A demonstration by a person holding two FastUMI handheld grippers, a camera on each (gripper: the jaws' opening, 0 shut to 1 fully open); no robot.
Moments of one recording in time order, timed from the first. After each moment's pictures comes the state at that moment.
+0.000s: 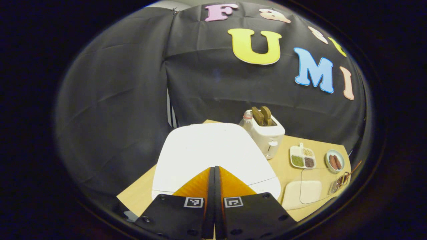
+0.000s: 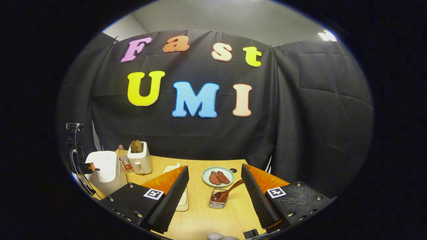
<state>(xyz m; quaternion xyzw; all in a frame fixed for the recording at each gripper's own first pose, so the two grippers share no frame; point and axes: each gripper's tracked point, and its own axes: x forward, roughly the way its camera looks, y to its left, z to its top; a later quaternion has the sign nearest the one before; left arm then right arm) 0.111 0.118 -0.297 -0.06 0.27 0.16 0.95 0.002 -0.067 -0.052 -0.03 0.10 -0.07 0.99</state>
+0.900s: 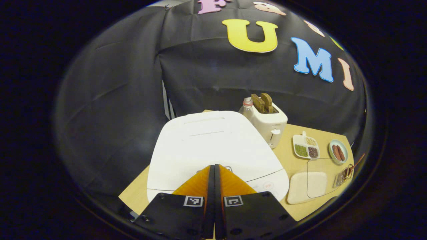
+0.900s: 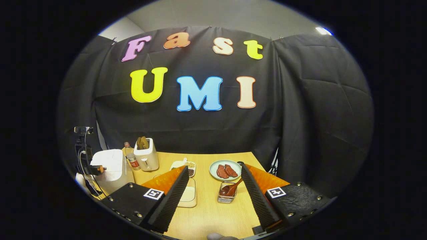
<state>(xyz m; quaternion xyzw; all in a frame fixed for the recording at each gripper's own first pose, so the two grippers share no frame) 0.116 0.122 -0.308 -0.03 0.29 0.15 0.94 -0.004 -0.054 -0.073 -0.01 0.12 -0.05 0.99</state>
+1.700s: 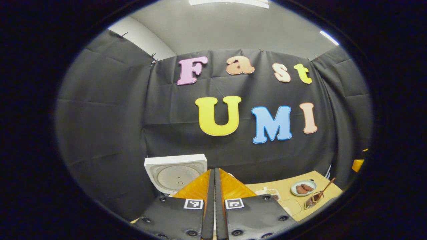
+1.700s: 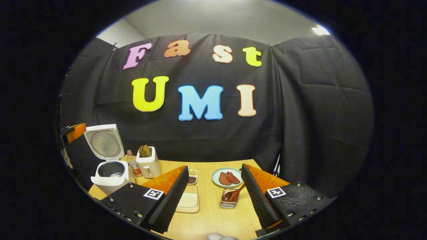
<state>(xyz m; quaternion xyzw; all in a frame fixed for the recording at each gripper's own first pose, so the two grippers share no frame) 0.055 0.030 -0.028 0.01 0.00 0.04 1.00 -0.005 -0.051 -0.058 0.00 0.07 -0.05 1.00</state>
